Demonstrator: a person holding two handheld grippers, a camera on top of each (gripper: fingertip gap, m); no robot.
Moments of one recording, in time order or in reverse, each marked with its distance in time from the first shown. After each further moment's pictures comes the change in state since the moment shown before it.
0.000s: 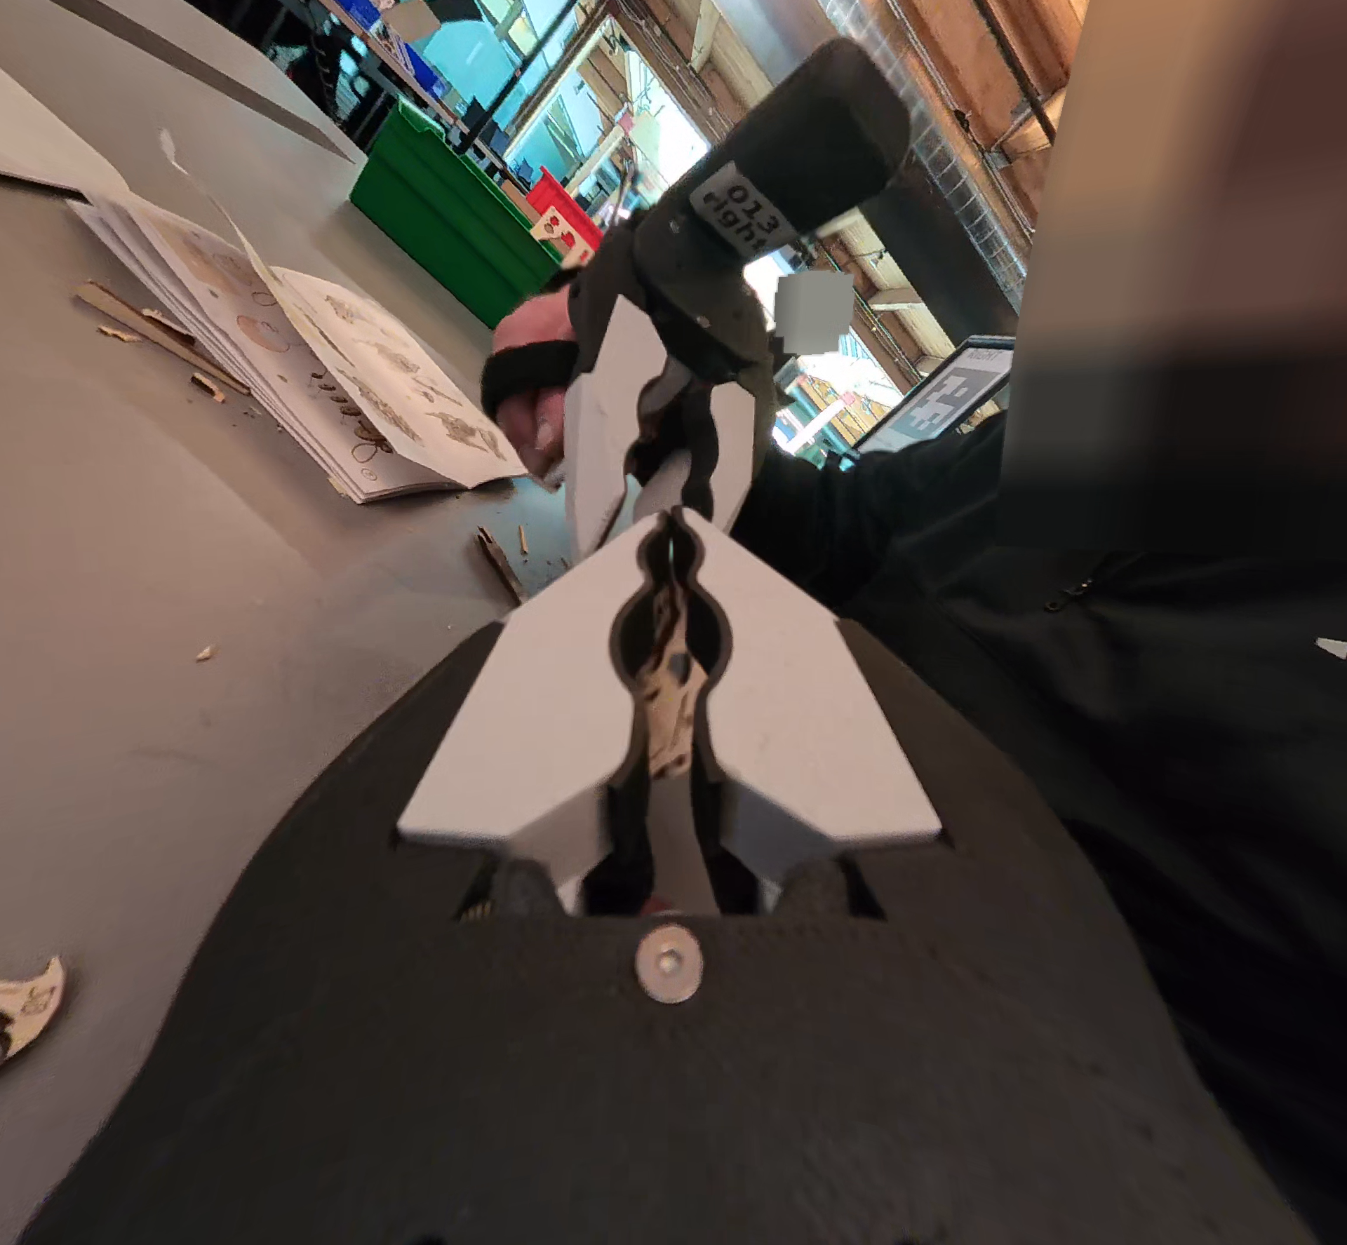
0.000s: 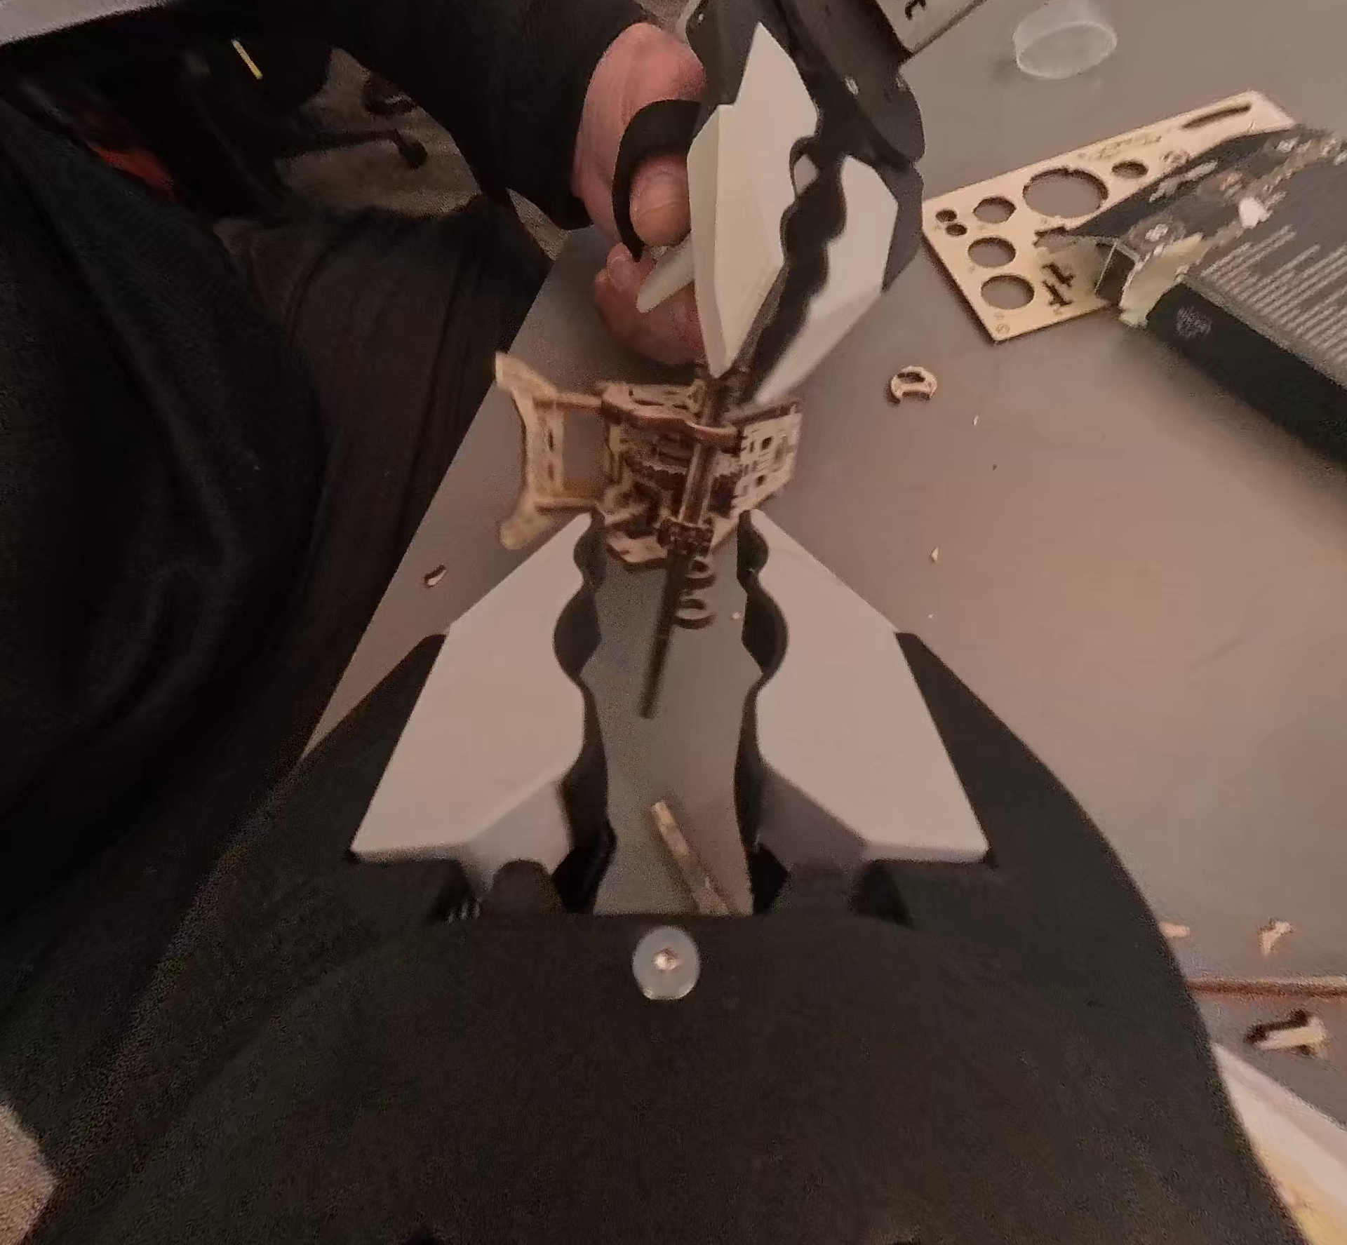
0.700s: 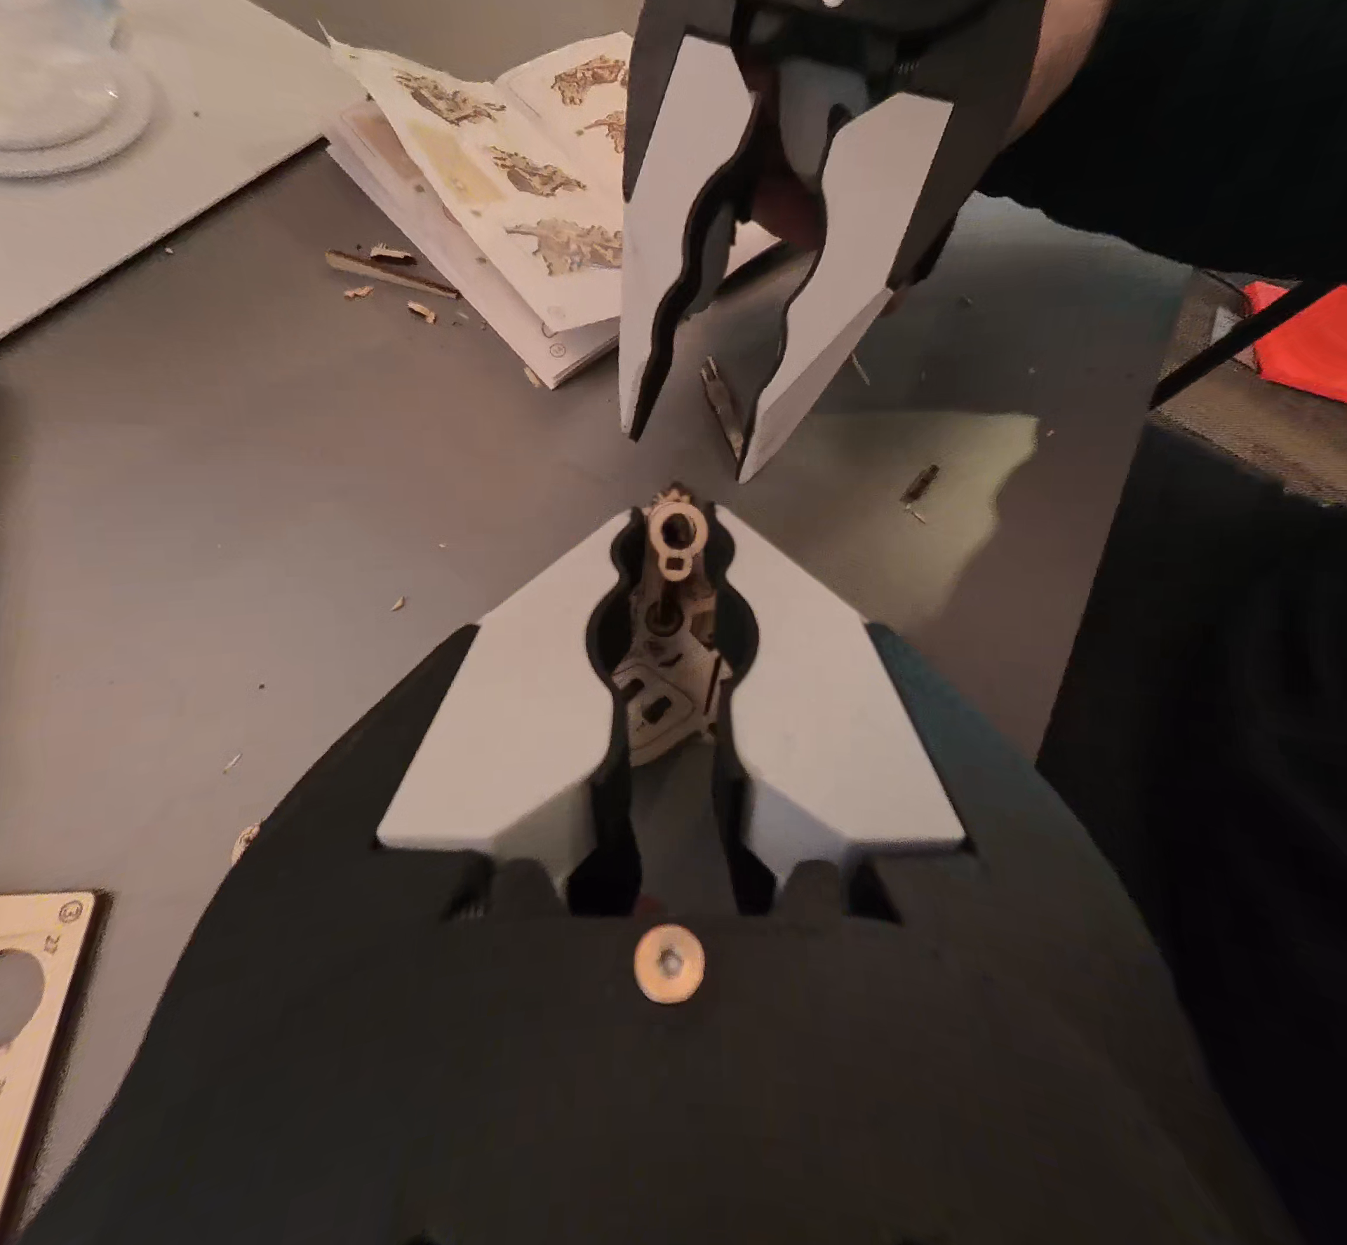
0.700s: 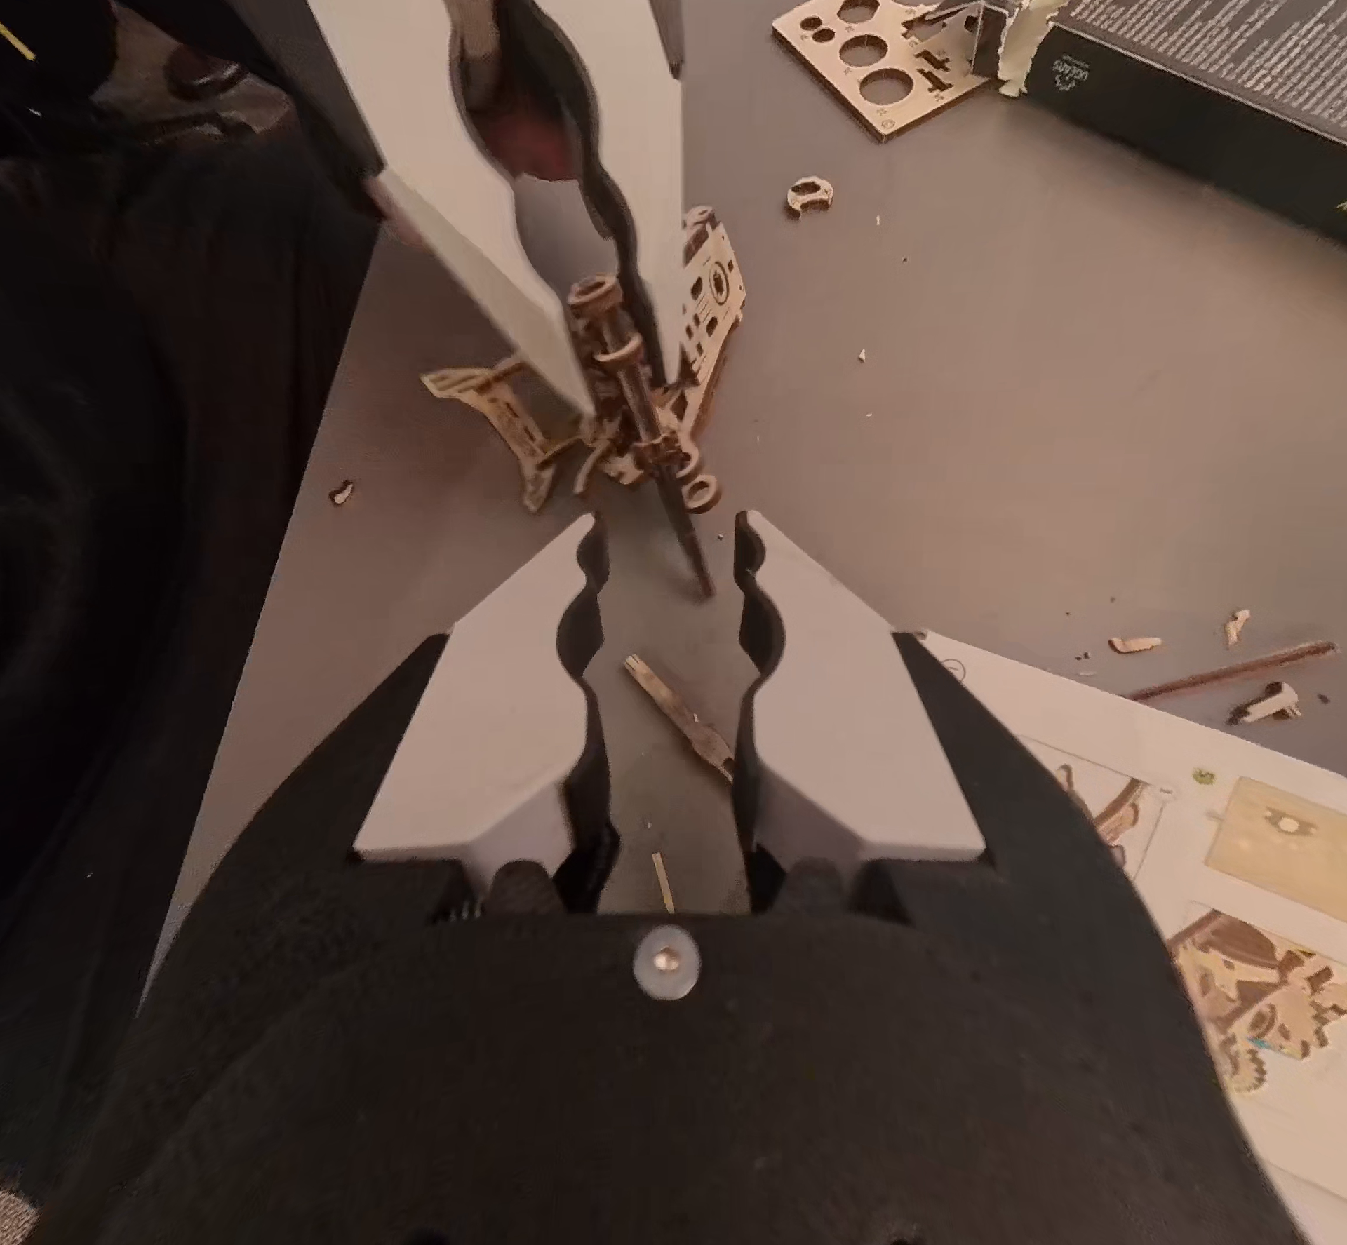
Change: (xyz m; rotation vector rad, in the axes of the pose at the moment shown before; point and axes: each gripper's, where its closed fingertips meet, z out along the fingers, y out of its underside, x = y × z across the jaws) left arm -0.038 0.044 0.024 -0.500 -0.669 0.513; right arm 0.016 0.052 -0.018 -0.056 0.189 0.112
